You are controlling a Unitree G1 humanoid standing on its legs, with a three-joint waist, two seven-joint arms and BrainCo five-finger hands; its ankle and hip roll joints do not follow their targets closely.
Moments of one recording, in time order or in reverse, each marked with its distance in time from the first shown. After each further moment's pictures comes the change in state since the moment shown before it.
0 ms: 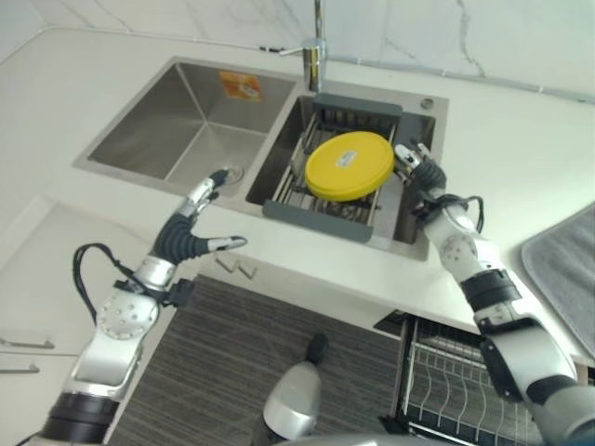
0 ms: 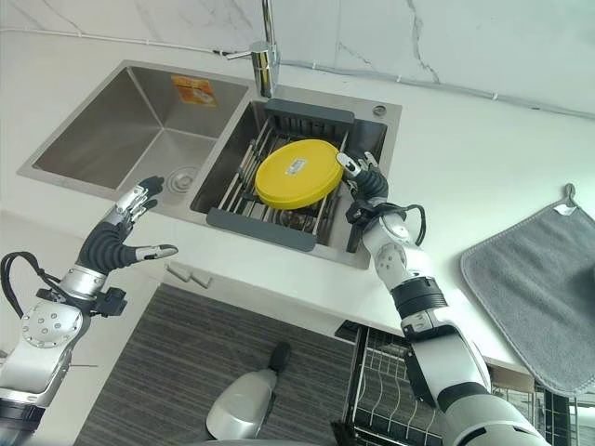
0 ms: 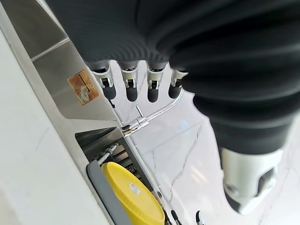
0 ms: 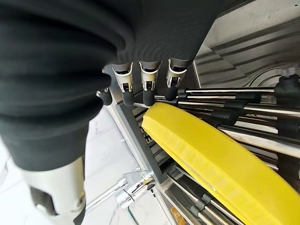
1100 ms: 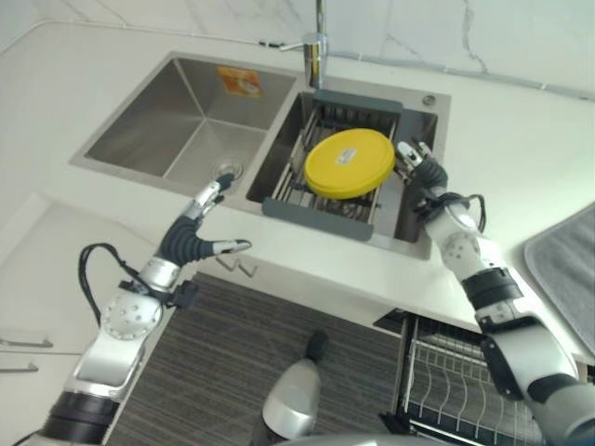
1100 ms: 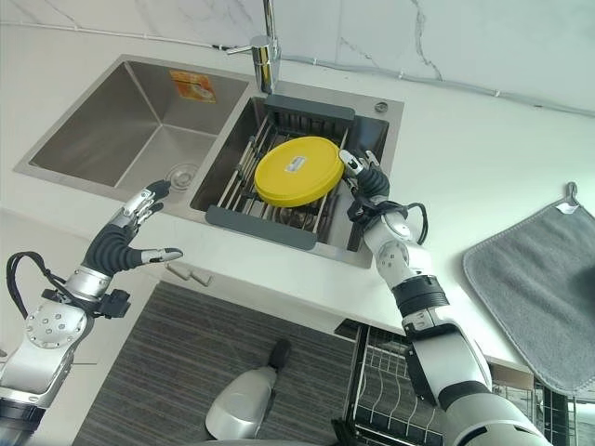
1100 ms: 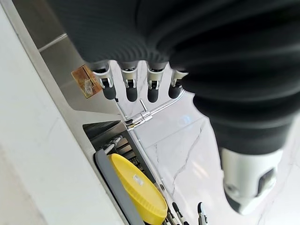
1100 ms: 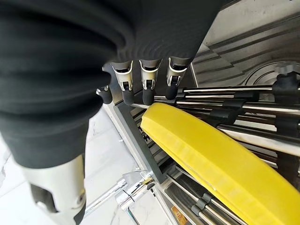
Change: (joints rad) left arm -0.001 0.016 -0.033 0.000 0.000 0.000 0.004; right arm -0.008 -0.006 -0.002 0.005 0.040 0.005 0.002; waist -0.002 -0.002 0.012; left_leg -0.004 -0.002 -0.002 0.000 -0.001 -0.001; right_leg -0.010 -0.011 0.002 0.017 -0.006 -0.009
